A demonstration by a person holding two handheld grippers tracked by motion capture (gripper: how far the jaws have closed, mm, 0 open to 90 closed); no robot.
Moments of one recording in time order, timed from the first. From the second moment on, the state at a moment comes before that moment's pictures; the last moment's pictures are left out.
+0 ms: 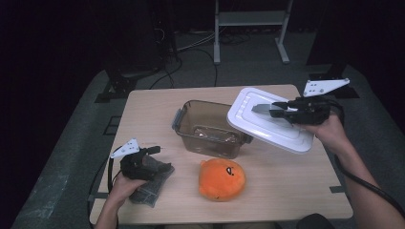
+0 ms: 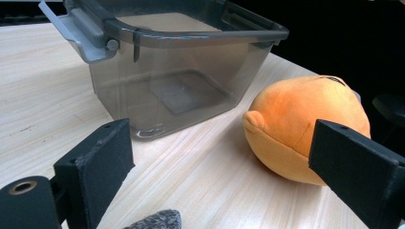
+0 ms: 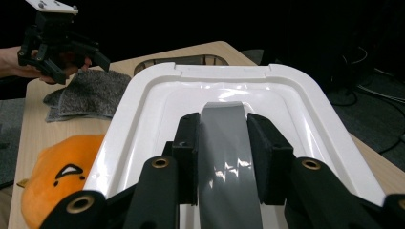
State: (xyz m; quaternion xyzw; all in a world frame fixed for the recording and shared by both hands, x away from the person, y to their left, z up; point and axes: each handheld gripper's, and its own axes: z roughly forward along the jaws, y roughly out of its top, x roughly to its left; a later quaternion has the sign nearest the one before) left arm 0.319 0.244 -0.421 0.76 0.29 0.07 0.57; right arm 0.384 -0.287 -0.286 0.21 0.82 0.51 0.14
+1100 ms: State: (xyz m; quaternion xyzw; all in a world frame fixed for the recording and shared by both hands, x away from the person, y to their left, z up) left arm 0.318 0.247 -0.422 0.75 0.30 0.09 0.58; right arm 0.346 -0.363 -0.343 0.28 0.80 0.51 0.14
